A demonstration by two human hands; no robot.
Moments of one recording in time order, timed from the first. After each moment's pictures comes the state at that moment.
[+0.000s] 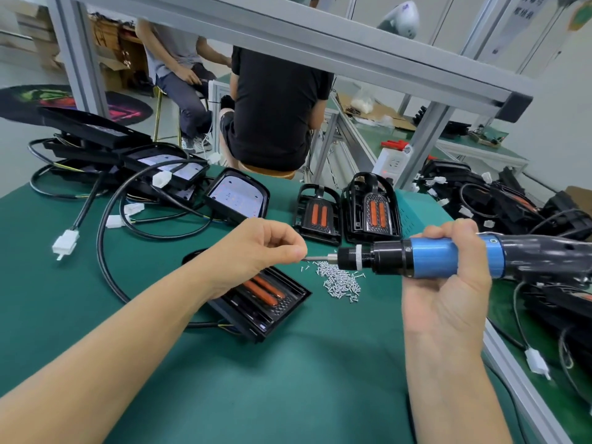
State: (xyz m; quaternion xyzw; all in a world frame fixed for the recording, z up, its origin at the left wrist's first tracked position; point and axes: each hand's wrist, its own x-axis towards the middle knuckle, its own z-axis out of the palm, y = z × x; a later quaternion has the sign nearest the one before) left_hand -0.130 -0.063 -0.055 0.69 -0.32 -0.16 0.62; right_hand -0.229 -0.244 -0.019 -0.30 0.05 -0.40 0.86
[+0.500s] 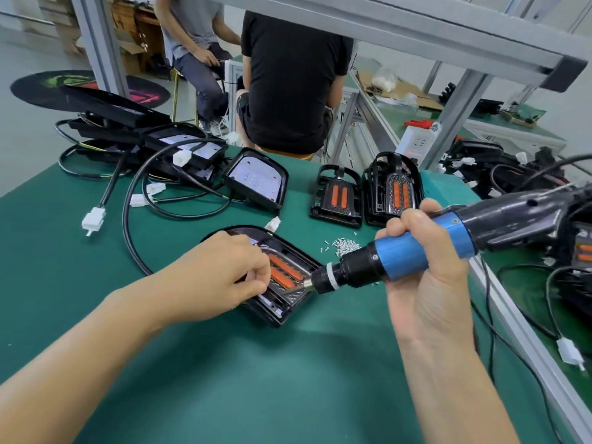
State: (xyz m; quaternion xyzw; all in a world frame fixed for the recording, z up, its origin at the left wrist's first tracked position) left_hand -0.159 -0.005 -0.069 0.89 -0.41 -0.01 0.20; right_hand -0.233 -0.214 -0.041 -0.44 -0.01 -0.27 0.86
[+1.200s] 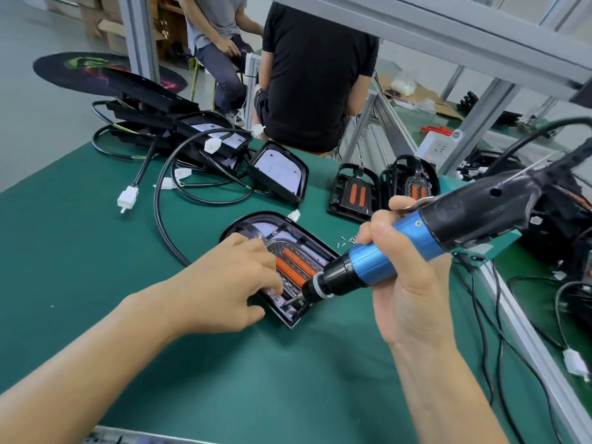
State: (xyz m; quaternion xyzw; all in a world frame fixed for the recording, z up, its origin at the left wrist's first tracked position) left_hand -0.178 0.017 -0.093 0.89 -0.45 0.02 0.10; right_hand -0.237 -0.178 -0.044 -0.56 -0.07 -0.21 0.80
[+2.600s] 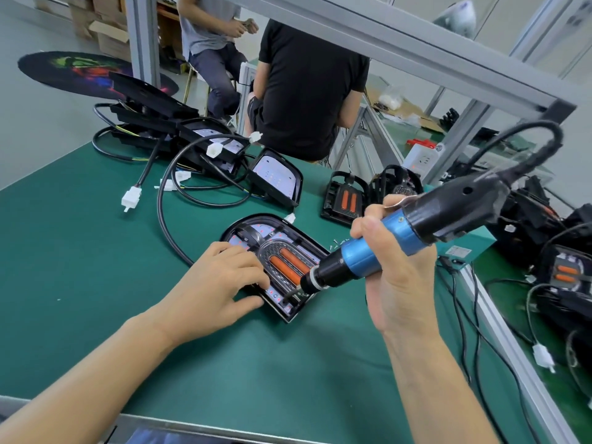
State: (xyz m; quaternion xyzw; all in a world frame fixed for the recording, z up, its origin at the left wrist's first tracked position) left_hand -0.185 0.029 -0.130 0.86 -0.41 0.17 0.27; right_hand -0.243 -0.171 -0.036 -0.59 -0.09 -0.24 0.76
